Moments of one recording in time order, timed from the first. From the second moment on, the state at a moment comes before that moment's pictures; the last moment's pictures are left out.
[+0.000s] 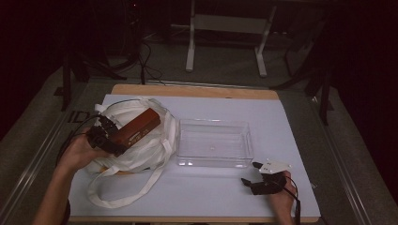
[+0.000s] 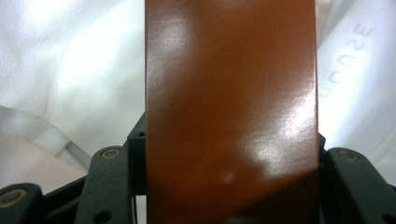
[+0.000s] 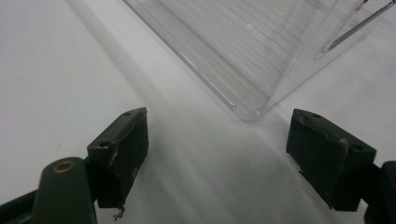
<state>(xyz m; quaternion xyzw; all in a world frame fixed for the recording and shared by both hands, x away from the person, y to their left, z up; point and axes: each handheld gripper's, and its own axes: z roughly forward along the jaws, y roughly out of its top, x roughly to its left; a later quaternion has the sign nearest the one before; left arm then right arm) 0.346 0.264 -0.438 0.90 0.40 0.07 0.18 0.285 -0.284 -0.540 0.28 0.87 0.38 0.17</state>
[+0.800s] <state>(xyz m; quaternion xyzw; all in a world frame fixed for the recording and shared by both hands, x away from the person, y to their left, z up) 0.338 0.257 -0.411 0.90 0.37 0.09 0.22 0.285 -0.284 -0.540 0.28 0.87 0.38 0.17</state>
